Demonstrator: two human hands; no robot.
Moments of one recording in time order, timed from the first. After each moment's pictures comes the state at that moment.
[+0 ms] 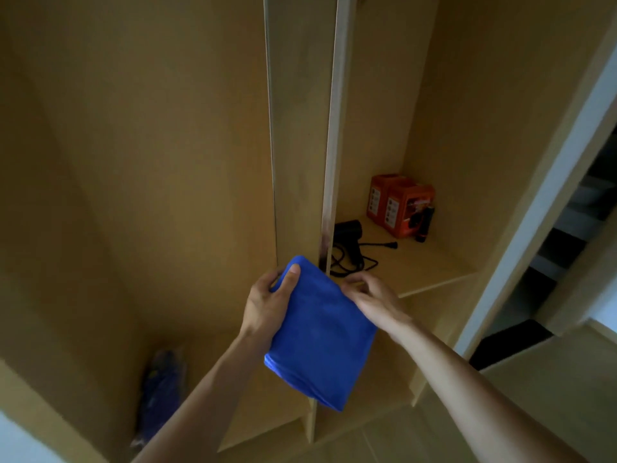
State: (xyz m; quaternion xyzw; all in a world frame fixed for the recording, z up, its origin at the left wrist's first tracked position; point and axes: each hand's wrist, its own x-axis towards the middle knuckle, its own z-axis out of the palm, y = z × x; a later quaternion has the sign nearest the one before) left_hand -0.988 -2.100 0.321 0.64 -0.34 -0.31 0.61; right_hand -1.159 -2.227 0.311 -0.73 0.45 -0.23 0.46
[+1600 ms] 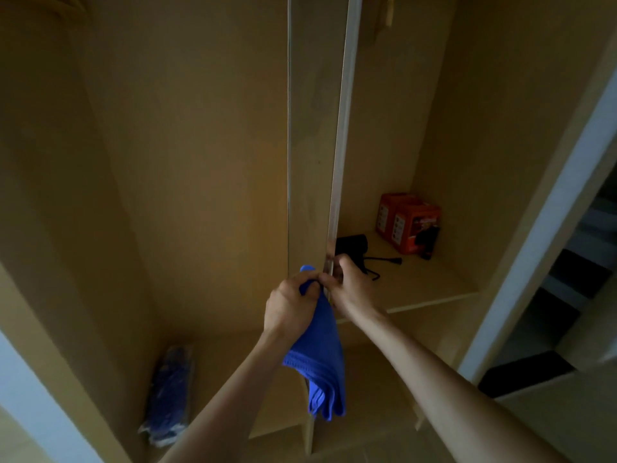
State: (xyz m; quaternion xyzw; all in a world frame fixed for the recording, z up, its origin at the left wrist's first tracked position) left_hand -1.049 -2.092 0.355 0.76 -0.45 -0.13 0.46; right_hand -1.145 -2.192 0.358 -0.81 0.41 -0.27 0.32
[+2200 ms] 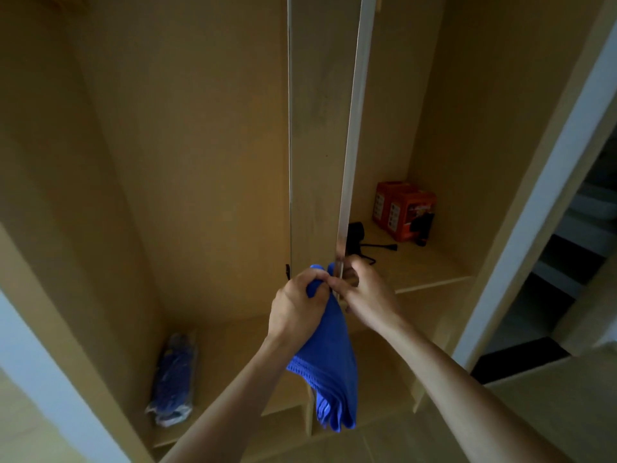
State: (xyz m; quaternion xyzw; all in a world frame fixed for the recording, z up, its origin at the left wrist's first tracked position) left_hand -1.091 -2.055 0.348 0.72 -0.47 -0.13 0.49; right_hand -1.206 -2.145 0.367 -0.81 0.37 -0.28 0.37
